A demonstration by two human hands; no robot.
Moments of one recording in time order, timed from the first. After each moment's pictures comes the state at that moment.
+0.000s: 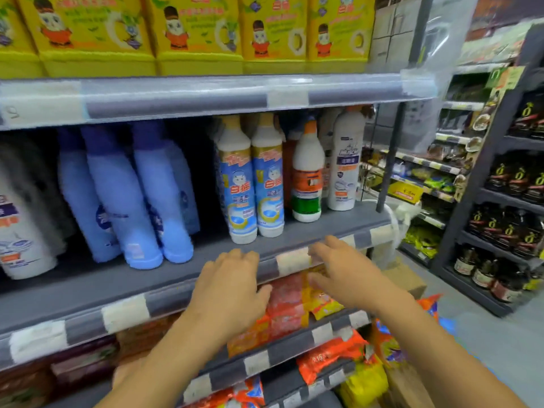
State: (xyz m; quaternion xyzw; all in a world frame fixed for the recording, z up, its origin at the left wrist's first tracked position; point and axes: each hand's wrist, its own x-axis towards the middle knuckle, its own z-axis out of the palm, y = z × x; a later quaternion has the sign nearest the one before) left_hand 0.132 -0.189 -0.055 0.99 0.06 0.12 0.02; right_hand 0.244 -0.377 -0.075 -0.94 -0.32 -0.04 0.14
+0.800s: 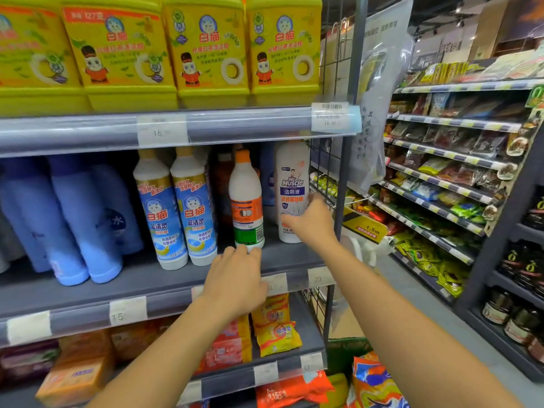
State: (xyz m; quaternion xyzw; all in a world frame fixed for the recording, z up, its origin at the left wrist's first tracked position) left_hand 0.274 -0.328 -0.047 0.98 0.14 0.10 -0.03; right_hand 0.446 -0.421 -0.034 -0.81 -0.20 -0.06 0.54
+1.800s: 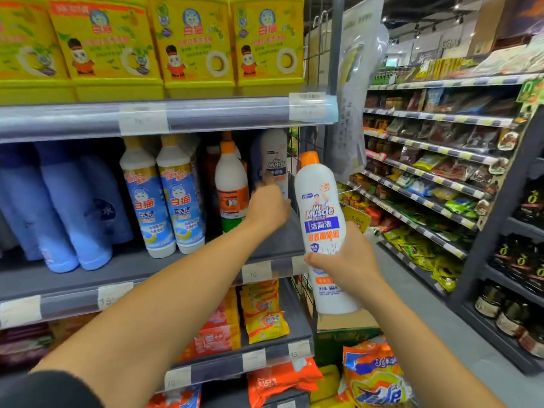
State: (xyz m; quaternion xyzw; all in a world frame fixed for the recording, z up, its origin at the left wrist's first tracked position) left_hand 0.405 -0.360 -0.010 0.92 0.18 0.28 0.19; right_hand 0.364 -0.545 -0.050 -0.80 -0.21 -0.03 0.56
